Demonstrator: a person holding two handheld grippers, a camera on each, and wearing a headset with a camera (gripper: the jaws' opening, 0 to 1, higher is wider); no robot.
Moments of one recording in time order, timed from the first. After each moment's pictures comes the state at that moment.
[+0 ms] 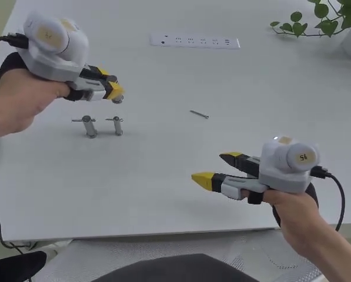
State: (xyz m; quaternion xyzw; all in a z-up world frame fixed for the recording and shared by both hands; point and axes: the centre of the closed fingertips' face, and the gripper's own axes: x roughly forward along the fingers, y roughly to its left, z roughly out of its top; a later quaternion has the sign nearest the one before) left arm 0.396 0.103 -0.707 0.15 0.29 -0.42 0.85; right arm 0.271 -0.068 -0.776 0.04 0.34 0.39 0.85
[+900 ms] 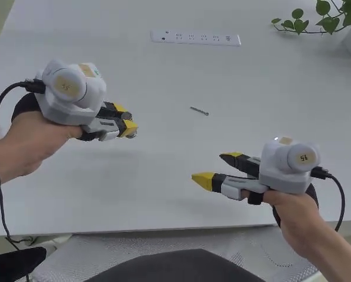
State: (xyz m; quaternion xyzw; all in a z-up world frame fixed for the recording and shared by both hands) left arm 0.328 0.075 -0.737 0.16 0.31 -0.46 0.82; right arm 0.263 -0.067 -0.780 0.05 0.34 0.39 0.85
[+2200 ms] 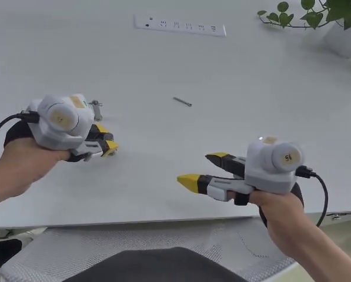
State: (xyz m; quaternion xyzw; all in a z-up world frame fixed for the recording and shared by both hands) left arm 0.305 0.074 -0.819 0.16 0.34 -0.44 0.81; right arm 0.246 -0.077 -0.788 0.03 0.37 0.40 0.84
